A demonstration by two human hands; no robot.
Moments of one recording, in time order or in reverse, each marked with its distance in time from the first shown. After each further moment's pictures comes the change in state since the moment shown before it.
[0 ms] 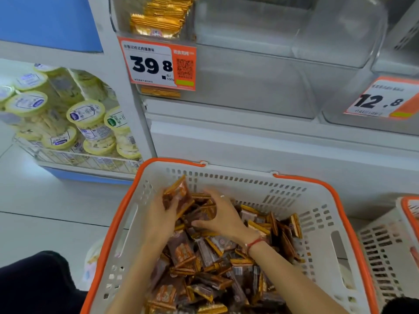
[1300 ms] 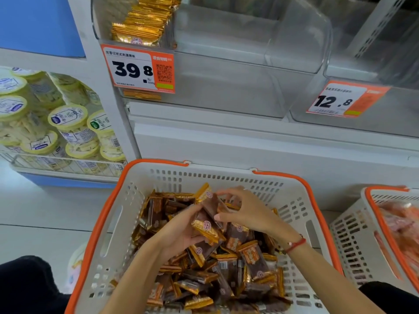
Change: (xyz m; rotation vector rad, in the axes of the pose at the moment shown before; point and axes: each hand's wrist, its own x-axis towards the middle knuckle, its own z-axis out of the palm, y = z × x) left_hand -0.035 0.041 0.031 -0.606 -0.786 -0.585; right_hand -0.066 -0.031 -0.096 -0.036 -0.029 0.161
